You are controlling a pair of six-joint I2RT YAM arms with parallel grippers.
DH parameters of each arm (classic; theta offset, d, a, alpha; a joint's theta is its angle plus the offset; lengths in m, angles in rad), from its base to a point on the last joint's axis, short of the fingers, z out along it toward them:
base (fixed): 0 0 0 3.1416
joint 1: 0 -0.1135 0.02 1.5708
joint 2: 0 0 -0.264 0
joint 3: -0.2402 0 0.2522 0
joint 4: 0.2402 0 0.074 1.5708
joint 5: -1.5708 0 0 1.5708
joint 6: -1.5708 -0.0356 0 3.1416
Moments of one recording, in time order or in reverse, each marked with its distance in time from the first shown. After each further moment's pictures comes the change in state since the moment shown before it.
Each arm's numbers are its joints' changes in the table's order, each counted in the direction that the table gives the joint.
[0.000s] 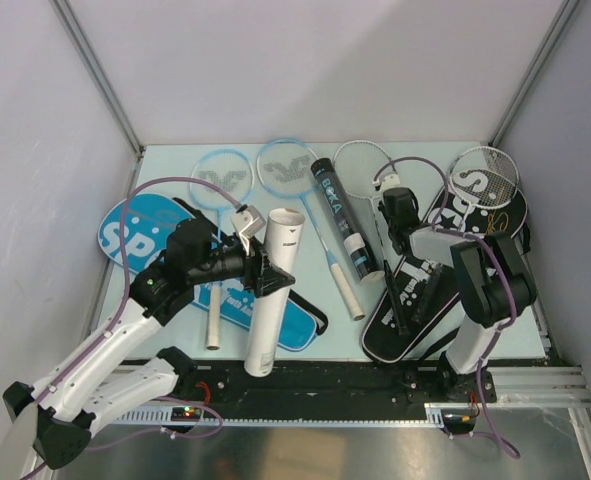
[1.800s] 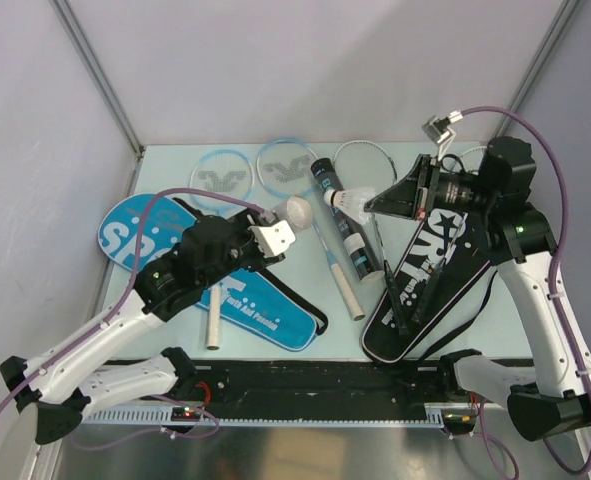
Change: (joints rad) left arm 0.201 0.083 -0.174 0.107 0.680 -0.744; right arm 0.116 -0.644 -0.491 0.615 1.503 -0.979
